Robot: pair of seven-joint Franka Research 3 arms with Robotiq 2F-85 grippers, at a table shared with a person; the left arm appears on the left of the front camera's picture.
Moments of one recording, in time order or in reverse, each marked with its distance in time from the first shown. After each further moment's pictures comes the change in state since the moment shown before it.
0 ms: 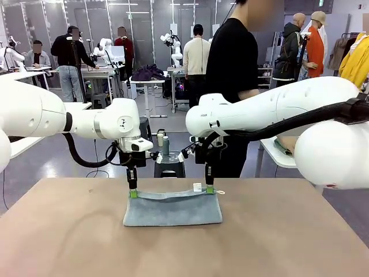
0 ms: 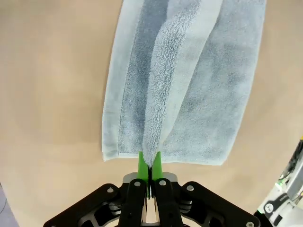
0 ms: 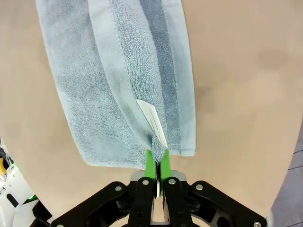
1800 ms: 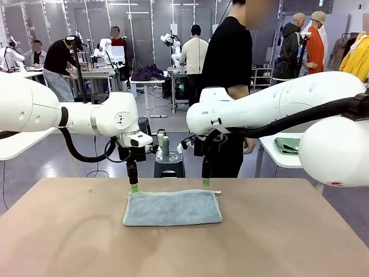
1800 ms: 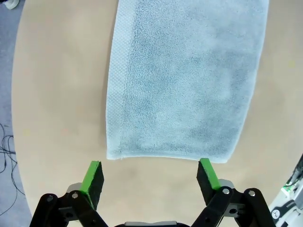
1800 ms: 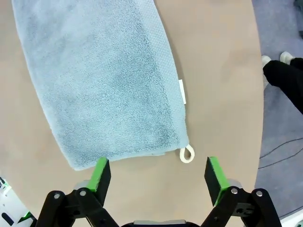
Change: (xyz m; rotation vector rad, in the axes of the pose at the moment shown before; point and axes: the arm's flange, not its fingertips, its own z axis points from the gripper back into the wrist) left arm 0.000 -0.008 0.023 0.092 -0.034 -0.004; right arm 0.003 -0.004 0.025 -0.129 -0.066 -0.054
